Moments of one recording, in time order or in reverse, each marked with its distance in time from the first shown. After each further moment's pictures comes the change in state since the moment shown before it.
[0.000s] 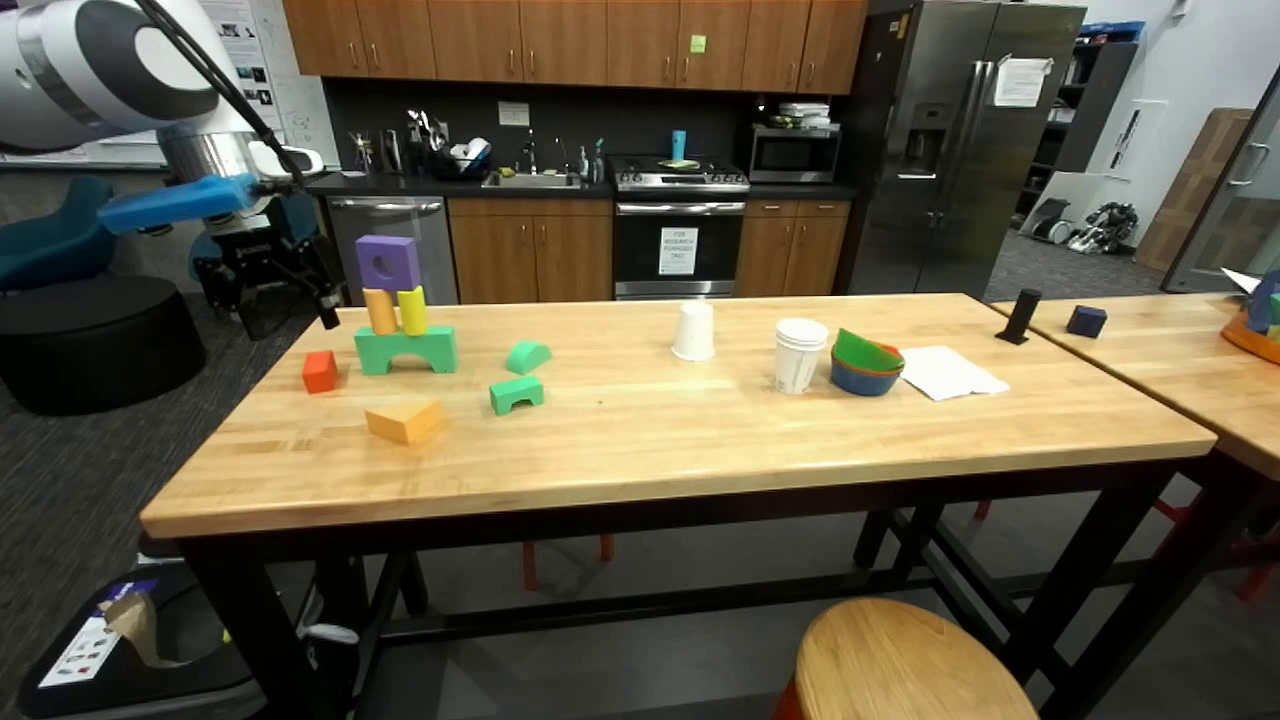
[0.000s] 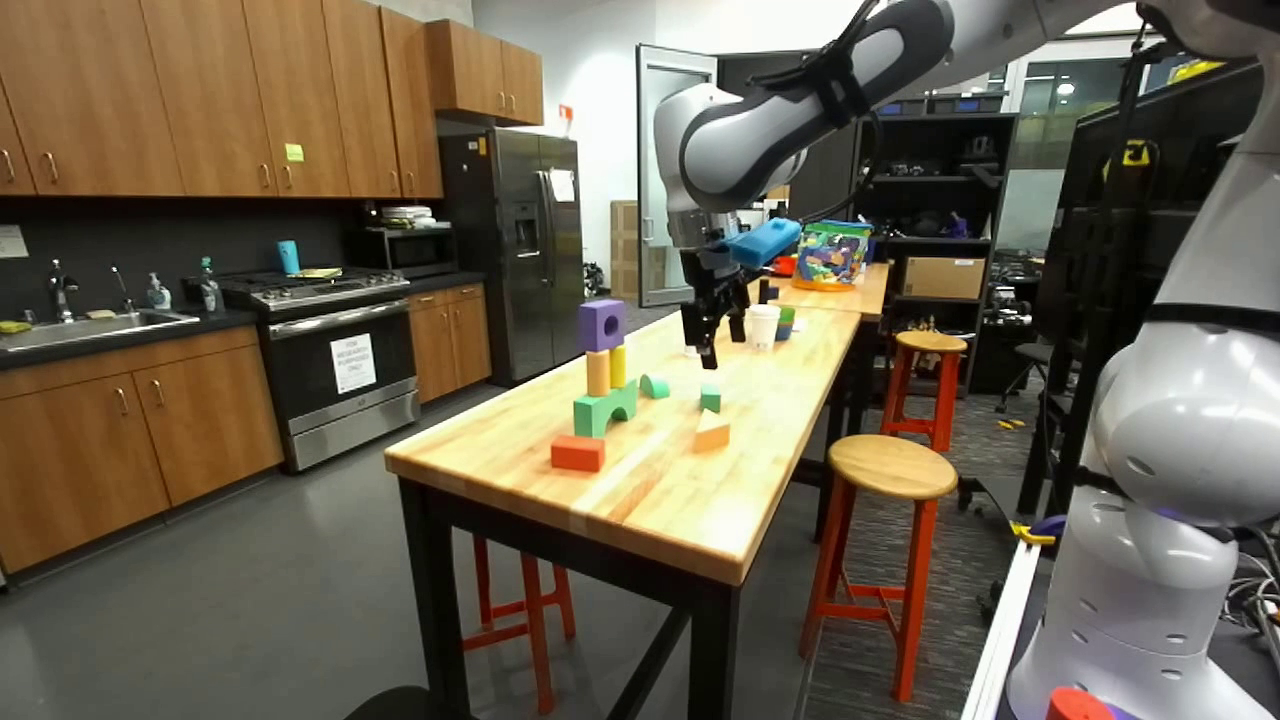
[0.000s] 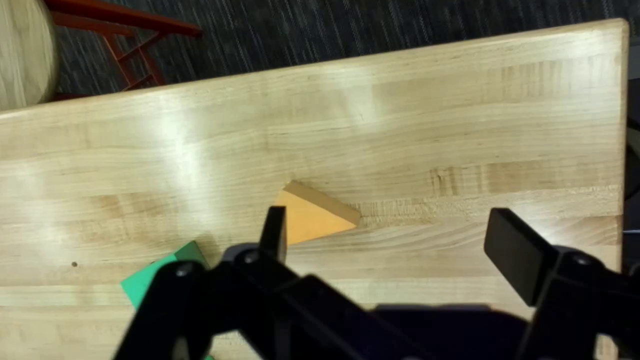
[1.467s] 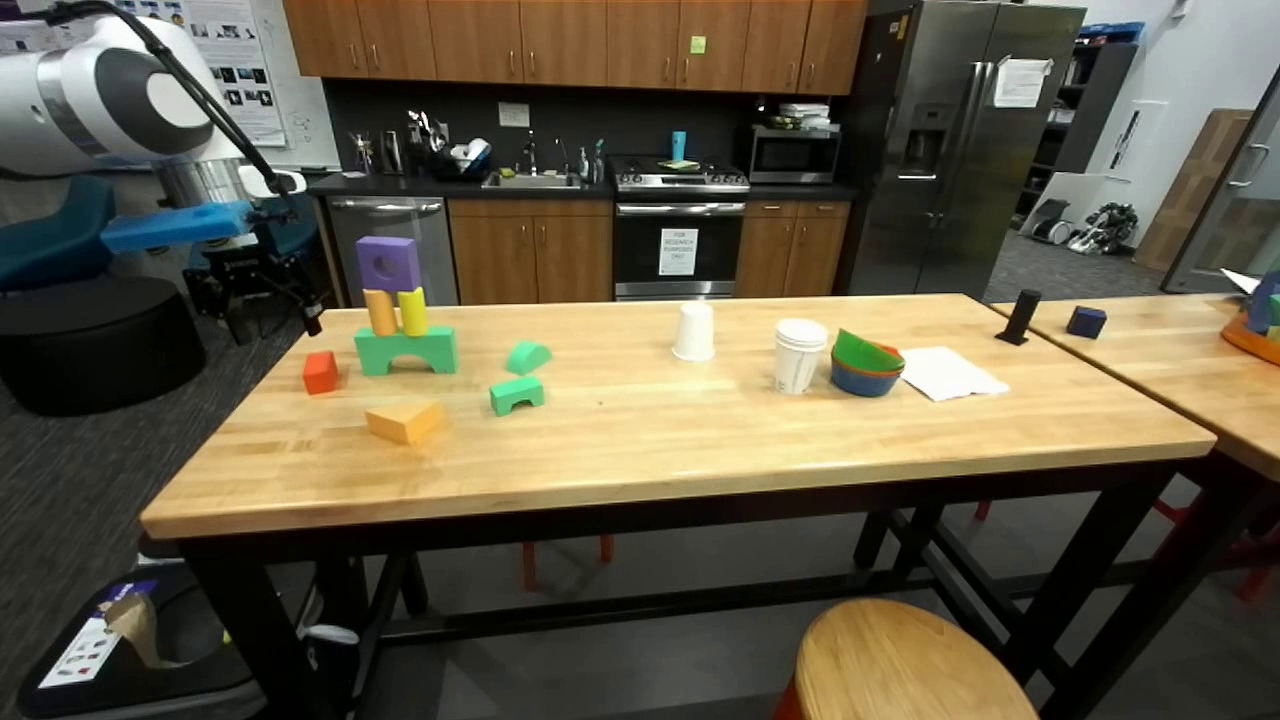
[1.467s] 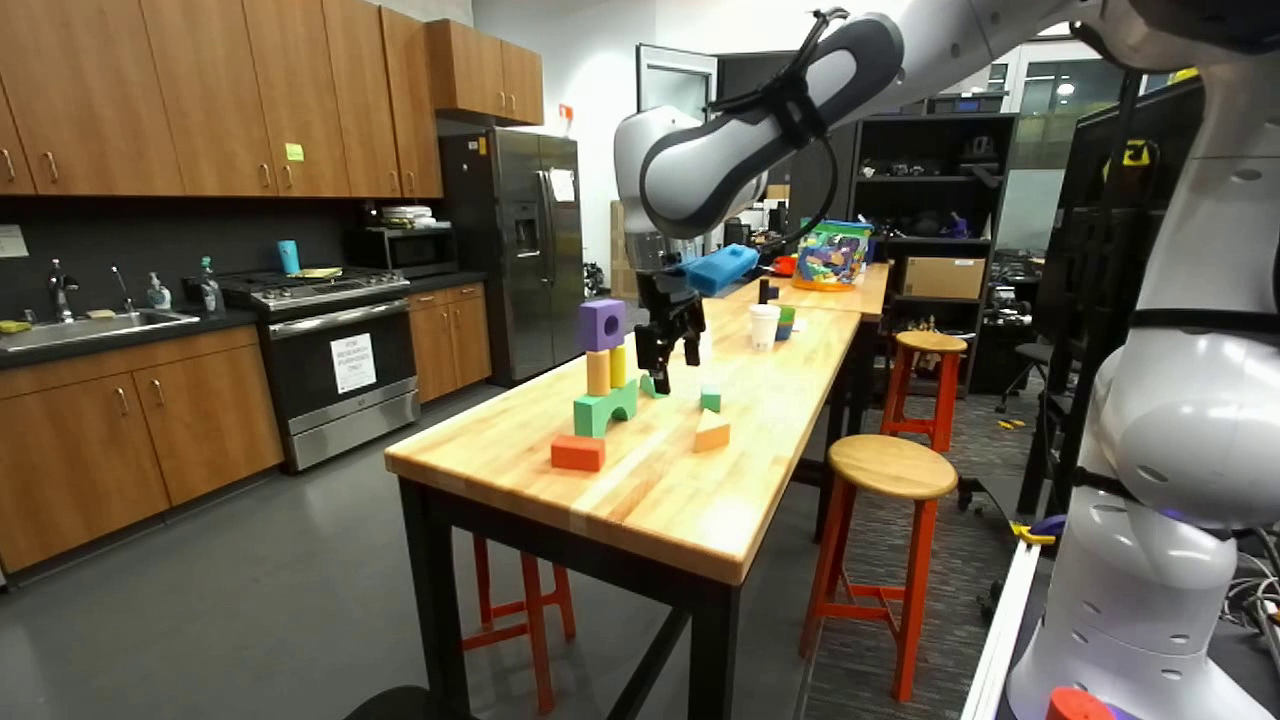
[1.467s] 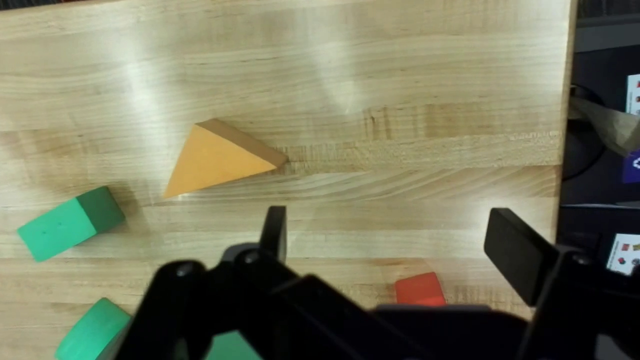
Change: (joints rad) arm 0.047 0.117 0.041 0.051 0.047 0.104 0.026
